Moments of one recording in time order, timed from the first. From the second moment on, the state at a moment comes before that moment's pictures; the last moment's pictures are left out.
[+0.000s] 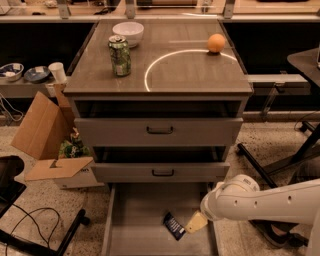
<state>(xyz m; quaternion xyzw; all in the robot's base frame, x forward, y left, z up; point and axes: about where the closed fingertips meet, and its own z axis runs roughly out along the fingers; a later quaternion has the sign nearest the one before) 0.473 -0.166 0.429 -0.39 0.90 0.05 0.17</state>
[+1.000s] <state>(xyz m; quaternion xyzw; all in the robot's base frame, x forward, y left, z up) 0.527 -0.155 0.262 -0.40 0.91 0.01 0.09</state>
